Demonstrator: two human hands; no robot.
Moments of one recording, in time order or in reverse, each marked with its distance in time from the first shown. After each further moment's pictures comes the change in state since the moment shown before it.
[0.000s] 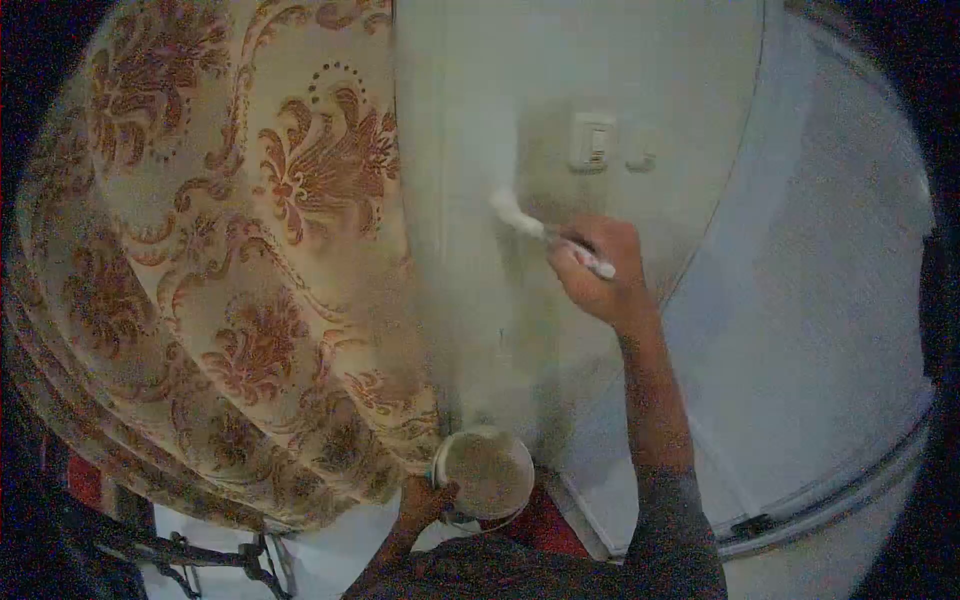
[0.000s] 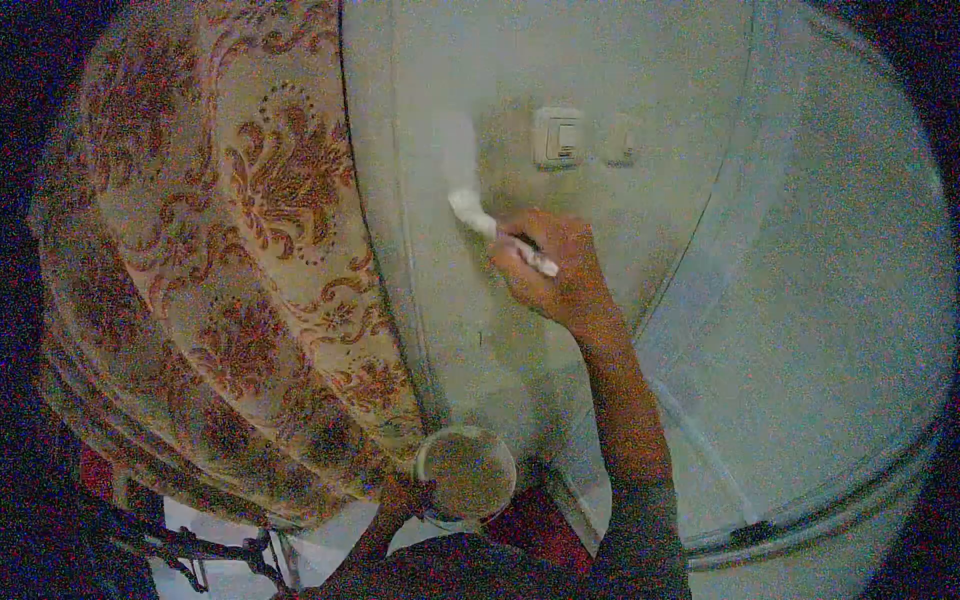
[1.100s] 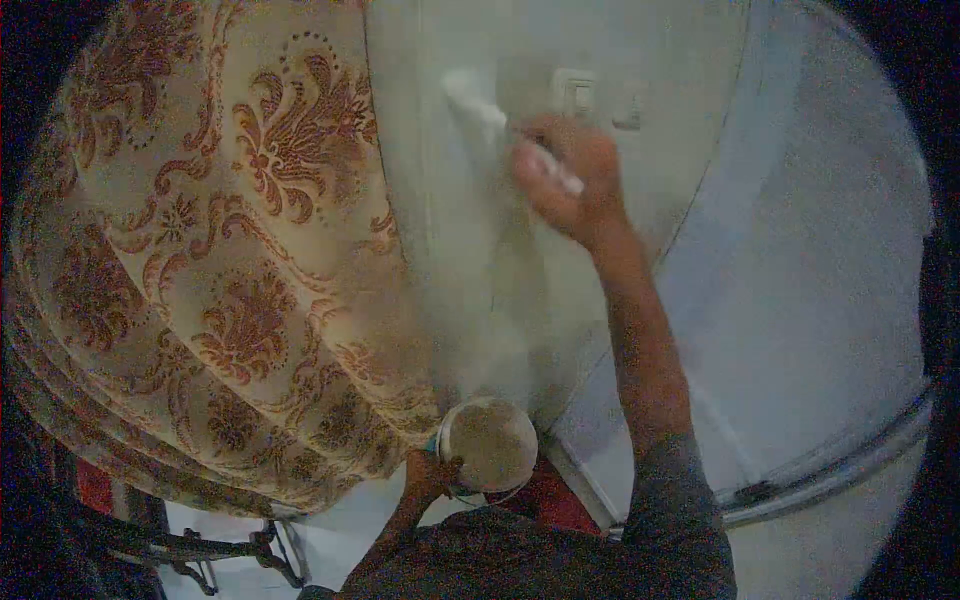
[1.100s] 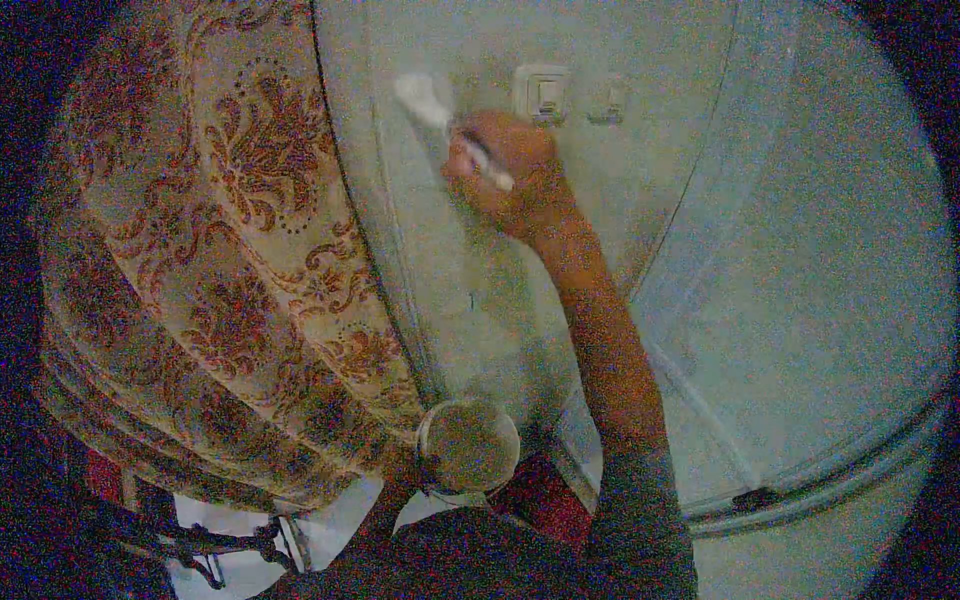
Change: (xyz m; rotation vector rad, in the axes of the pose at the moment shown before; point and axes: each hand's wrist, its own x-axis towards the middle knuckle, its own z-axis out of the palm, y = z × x) left_hand -0.015 0.005 0.003 0.111 -0.035 0.111; right_hand 0.035 -0.007 0.006 0.002 0.201 -0.231
